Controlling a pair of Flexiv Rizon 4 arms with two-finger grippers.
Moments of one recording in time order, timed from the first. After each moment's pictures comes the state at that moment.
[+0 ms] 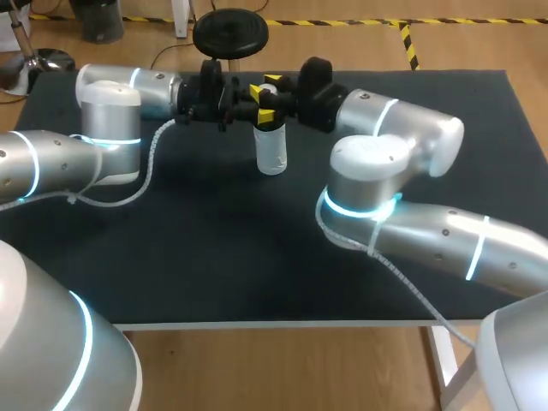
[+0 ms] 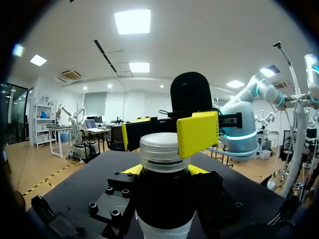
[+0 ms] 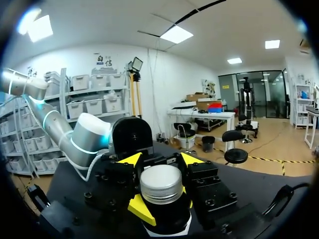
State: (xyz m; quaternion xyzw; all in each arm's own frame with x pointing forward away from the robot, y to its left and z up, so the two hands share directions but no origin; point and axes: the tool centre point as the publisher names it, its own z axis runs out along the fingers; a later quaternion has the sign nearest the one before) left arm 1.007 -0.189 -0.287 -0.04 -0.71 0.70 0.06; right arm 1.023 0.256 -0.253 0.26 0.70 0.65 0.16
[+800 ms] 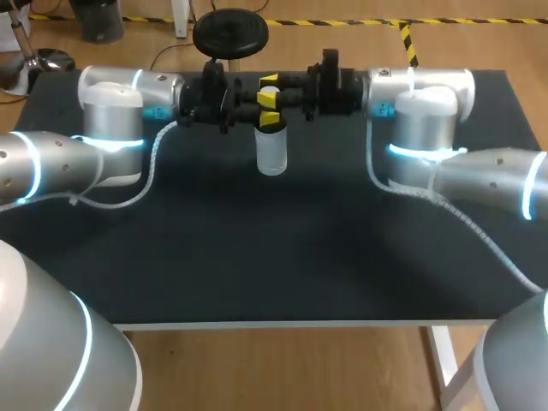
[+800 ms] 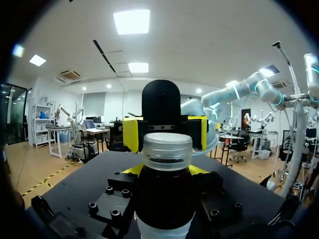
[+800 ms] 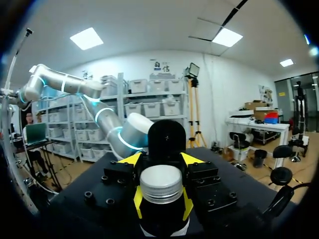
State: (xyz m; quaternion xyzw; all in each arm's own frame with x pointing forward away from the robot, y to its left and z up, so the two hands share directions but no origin) left arm 1.003 -0.193 -0.288 -0.04 -0.71 0.70 0.06; right arm 1.001 0.255 -0.251 0.03 0.71 0.70 -0.01
